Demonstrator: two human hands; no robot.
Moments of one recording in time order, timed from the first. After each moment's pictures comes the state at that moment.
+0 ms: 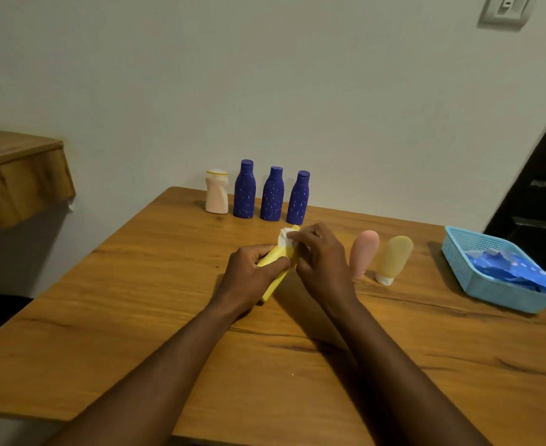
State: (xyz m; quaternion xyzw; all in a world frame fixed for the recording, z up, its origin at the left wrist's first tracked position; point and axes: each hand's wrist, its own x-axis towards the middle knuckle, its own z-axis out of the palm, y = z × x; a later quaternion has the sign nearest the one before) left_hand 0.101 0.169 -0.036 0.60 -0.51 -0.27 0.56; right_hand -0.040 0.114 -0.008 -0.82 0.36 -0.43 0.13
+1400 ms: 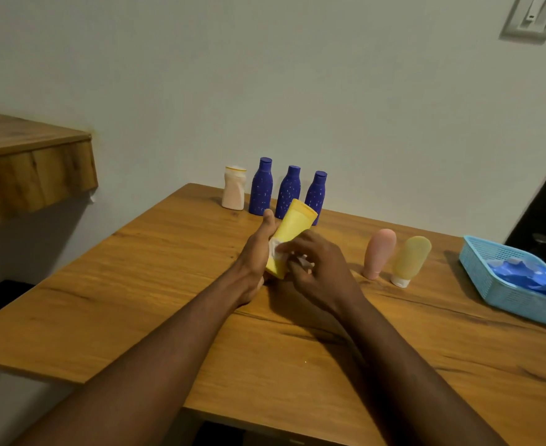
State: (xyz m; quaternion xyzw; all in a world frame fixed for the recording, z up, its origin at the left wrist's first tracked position) left_hand 0.106 0.168 -0.020 0.48 -0.38 -0.48 0.63; right_hand -0.035 0.136 -0.016 -0.89 0.27 -0.34 0.15
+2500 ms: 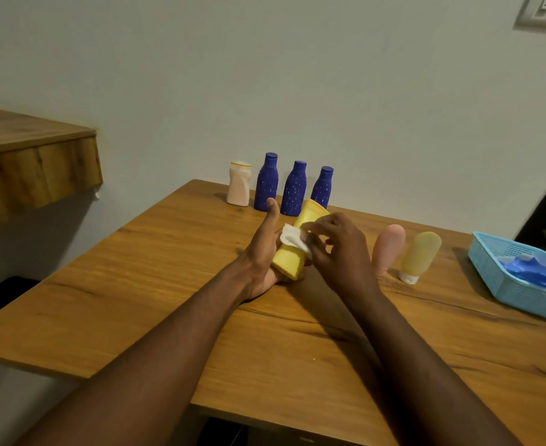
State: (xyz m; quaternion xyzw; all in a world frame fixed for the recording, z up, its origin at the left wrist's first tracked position) left_hand 0.108 0.166 -0.017 0.46 -0.33 -0.57 0.59; right_hand -0.035 0.119 -0.015 -0.84 0.33 -0.43 0.09
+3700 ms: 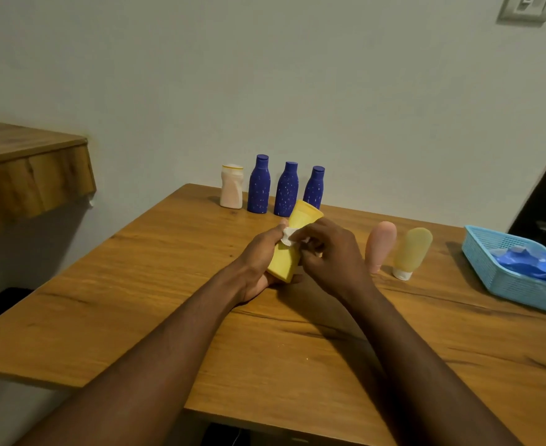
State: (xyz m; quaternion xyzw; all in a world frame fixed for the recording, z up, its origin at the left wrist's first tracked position) left_hand 0.105 0.166 -0.020 0.49 -0.34 -0.56 0.58; right_hand -0.042 0.125 -0.009 -0.85 0.31 -0.39 0.13
